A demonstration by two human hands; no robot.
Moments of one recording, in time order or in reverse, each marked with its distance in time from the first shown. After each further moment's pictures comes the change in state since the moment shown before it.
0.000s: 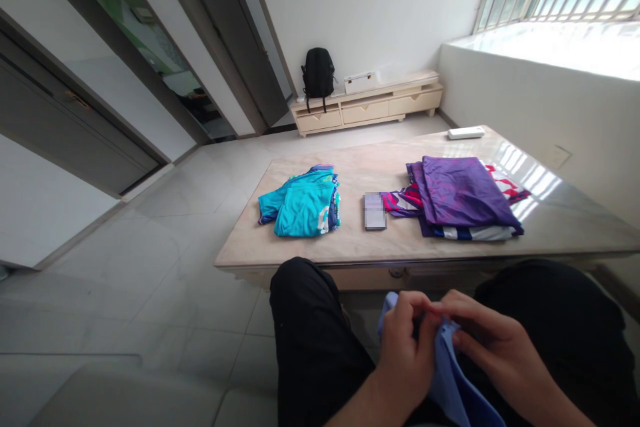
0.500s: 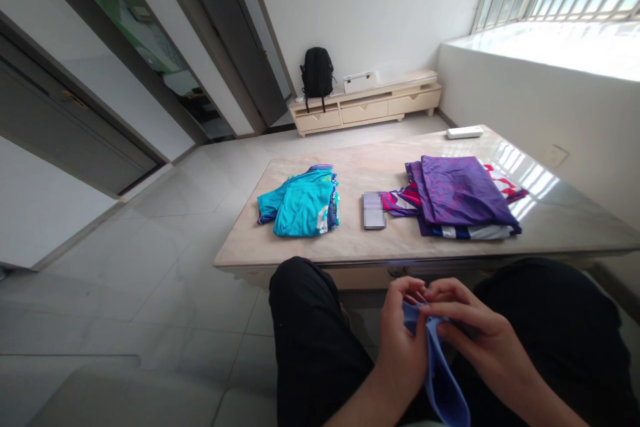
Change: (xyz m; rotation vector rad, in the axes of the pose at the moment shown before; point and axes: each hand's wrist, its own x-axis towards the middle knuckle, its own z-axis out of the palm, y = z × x) left_hand 0.007 -0.004 0.008 -0.164 0.098 -0.044; right_hand 0.009 0.005 0.004 -0.143 -0.044 -0.092
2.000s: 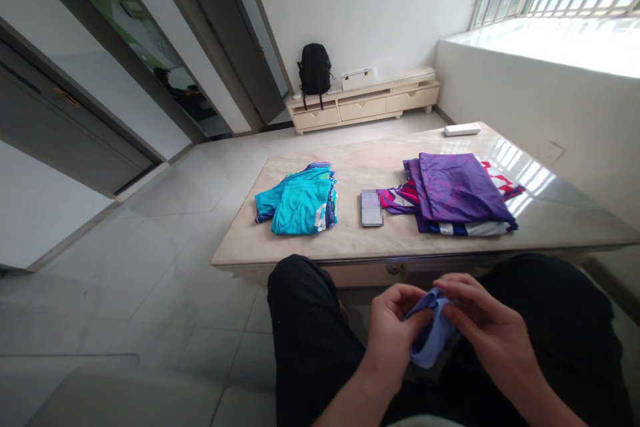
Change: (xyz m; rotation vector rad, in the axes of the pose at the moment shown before) left_hand 0.009 0.008 -0.003 -0.445 0.001 -0.418; right_hand -0.005 0.012 0.003 0.152 0.310 0.062
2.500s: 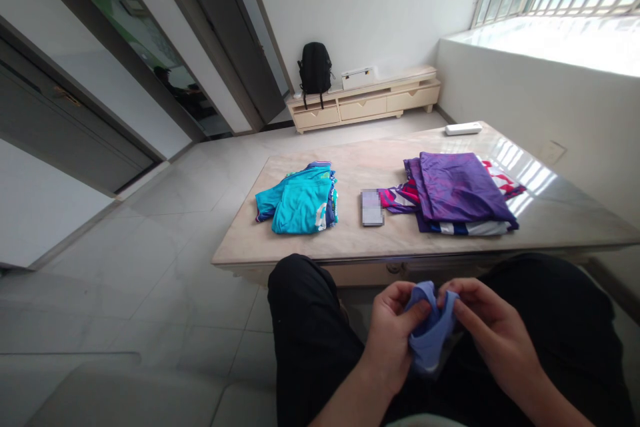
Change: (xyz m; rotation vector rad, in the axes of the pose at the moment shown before) left_hand 0.001 -0.005 0.001 -0.265 -0.006 -0.091; right_hand 0.000 -0.009 0.000 0.159 -0.015 0.193
